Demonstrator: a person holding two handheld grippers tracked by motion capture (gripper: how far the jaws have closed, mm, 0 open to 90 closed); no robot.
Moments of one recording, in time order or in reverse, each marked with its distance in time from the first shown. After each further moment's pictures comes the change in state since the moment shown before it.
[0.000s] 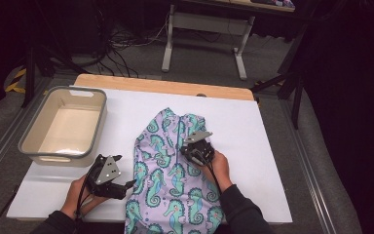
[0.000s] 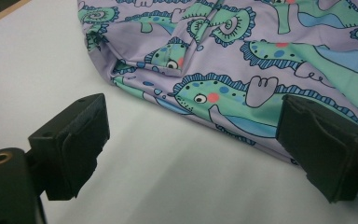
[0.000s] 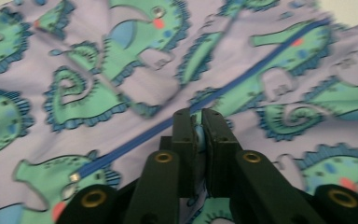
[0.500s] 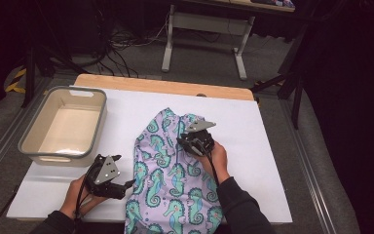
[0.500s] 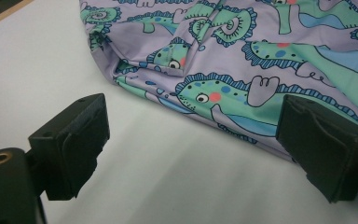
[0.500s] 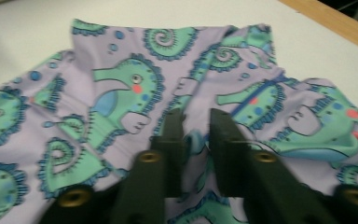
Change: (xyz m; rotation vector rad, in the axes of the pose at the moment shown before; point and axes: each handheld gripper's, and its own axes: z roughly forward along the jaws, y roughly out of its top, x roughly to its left) left arm 0.001 0.000 -0.002 -0.009 0.005 -0.005; right arm -0.010 0.026 -0.008 -0.098 -0.011 0.042
